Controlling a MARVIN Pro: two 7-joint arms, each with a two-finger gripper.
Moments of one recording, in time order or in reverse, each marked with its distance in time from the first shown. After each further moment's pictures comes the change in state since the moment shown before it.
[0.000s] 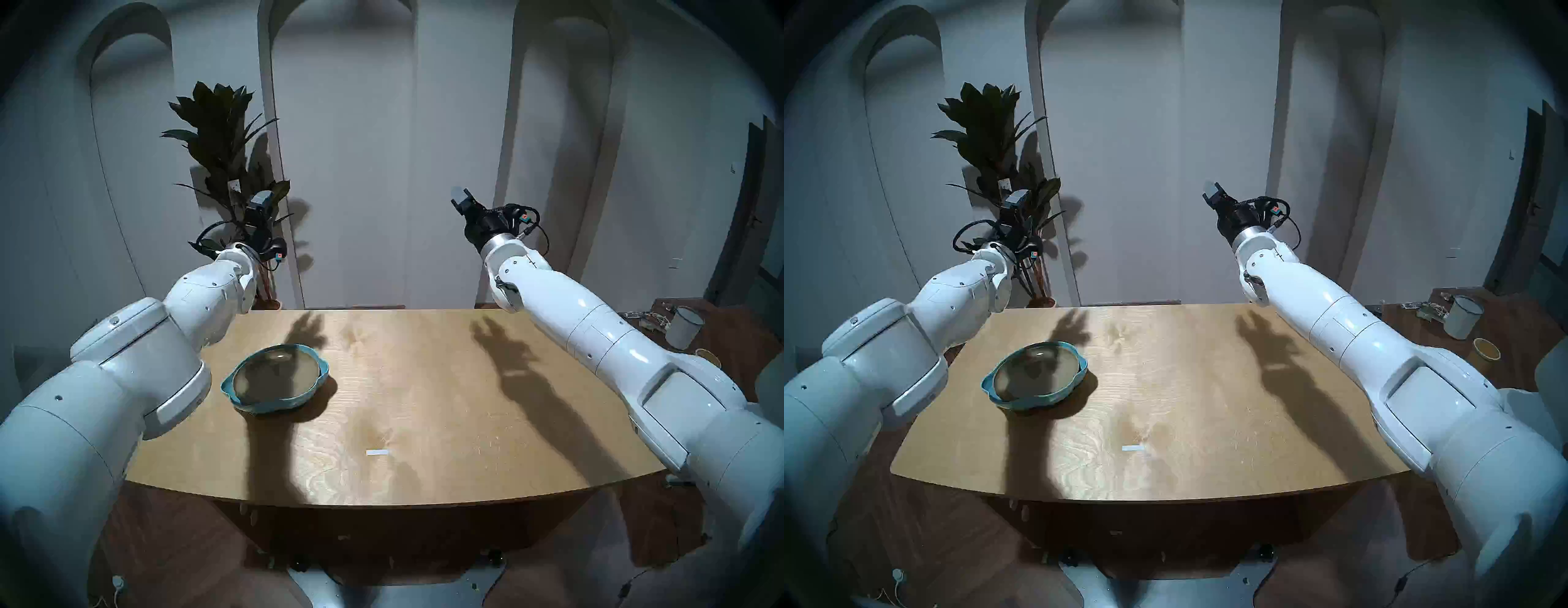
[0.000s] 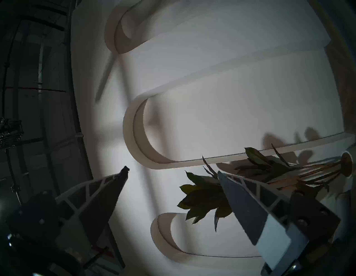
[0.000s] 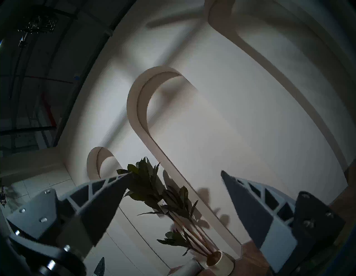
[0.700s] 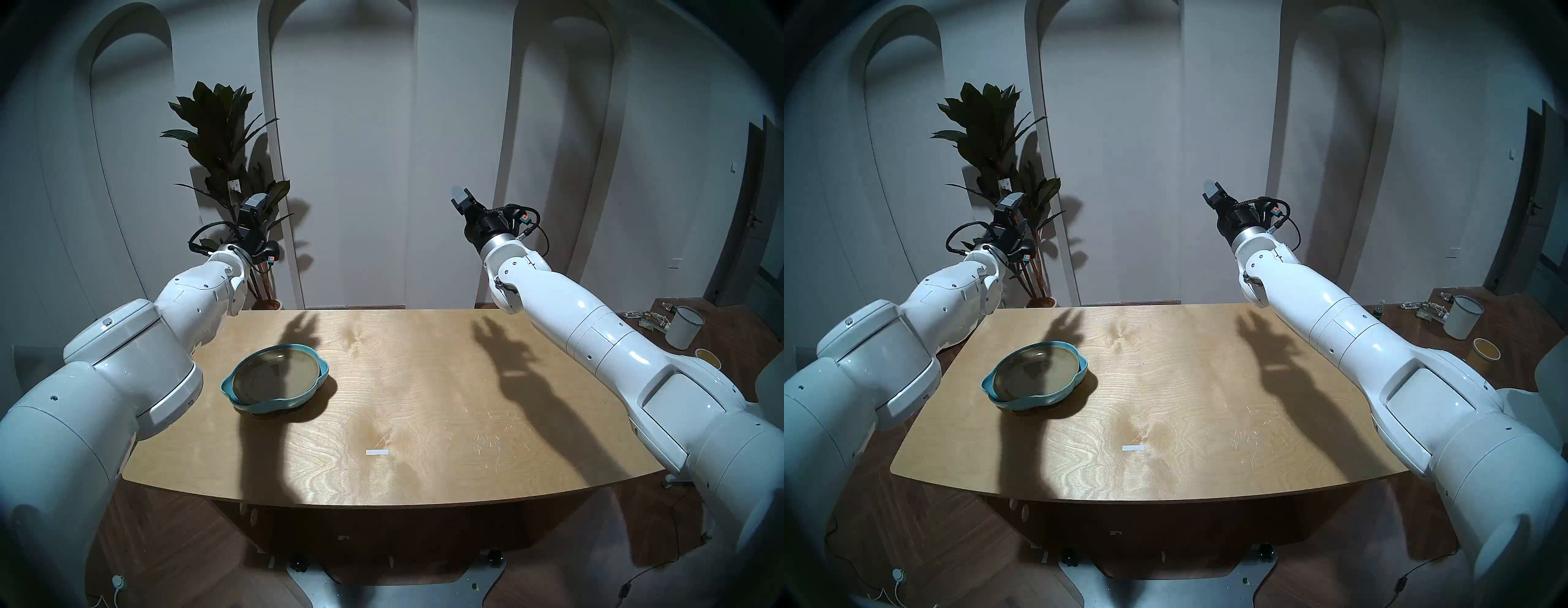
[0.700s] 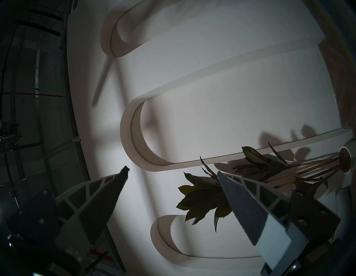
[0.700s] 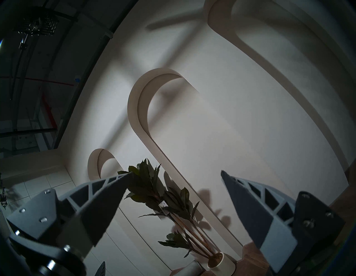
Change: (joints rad) left arm 0.001 0.024 0.009 -0.001 0.025 -0.021 0.003; right arm -0.007 0.000 0.005 -0.010 0.000 -0.010 0.000
